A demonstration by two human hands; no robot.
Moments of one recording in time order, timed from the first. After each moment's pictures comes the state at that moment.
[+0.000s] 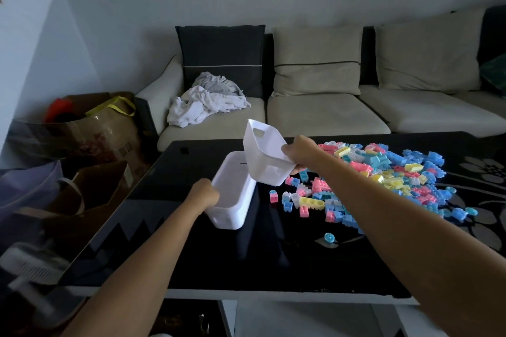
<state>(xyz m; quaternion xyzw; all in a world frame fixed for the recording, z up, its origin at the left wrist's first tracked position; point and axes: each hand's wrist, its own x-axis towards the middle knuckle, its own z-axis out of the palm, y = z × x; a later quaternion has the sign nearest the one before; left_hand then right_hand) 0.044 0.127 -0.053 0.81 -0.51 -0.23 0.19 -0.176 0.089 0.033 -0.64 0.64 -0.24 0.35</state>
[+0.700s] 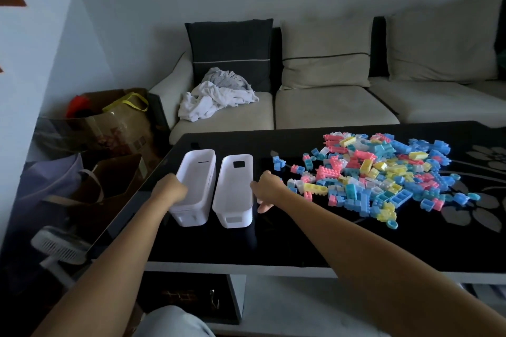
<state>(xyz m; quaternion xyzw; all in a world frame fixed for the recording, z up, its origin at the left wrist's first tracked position) 0.098 0.189 -0.031 0.87 -0.45 -0.14 0.15 -0.116 0.155 -0.041 -0.70 0.60 -0.12 0.37</state>
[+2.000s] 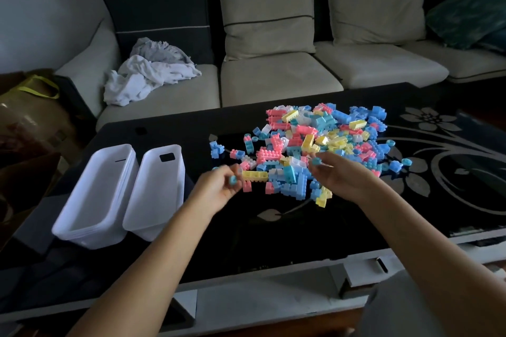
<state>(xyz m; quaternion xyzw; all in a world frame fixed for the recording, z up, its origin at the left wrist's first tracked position) -0.117 0.125 -0.074 0.53 -0.20 -0.66 0.49 -0.363 0.131 -0.070 -0.19 0.41 -0.52 0.73</state>
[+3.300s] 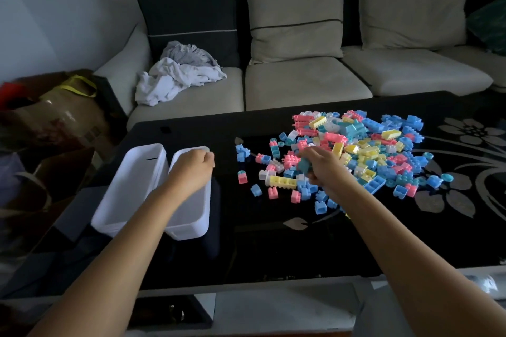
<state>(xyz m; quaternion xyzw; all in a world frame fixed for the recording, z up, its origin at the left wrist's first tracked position) -0.032 0.127 -0.026 0.73 -0.63 -0.12 0.21 -0.286 0.111 -0.056 -0.52 0.55 -0.41 0.51</state>
